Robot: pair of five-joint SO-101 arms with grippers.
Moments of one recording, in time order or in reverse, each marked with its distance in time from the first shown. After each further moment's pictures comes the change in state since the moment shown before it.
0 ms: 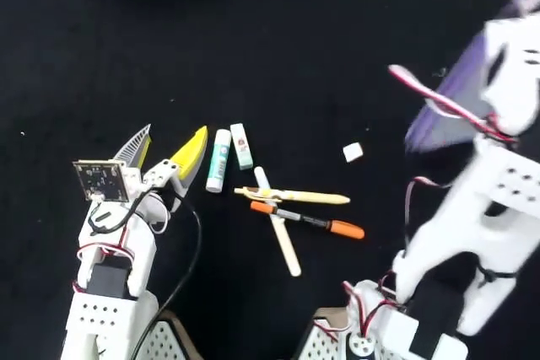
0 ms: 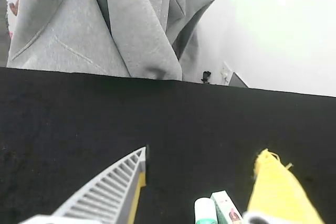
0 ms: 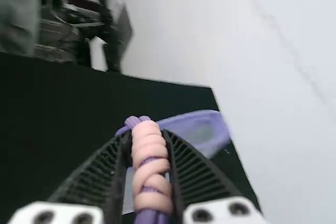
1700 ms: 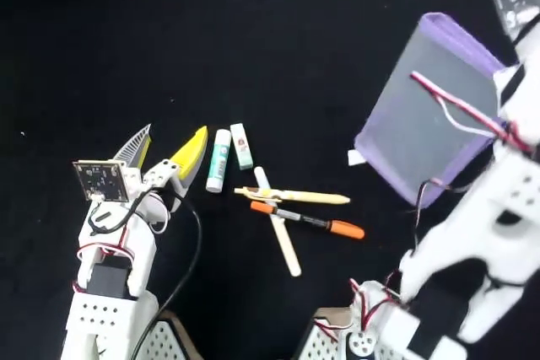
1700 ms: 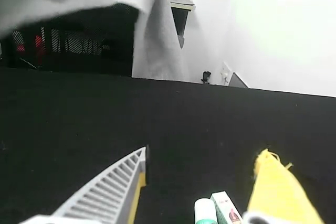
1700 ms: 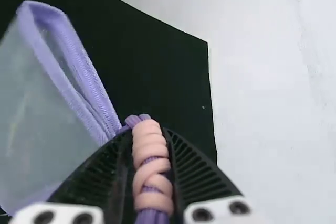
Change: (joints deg) left arm 0.0 0.0 0.0 0.0 0.0; right arm 9.5 1.8 0.2 8.9 20.6
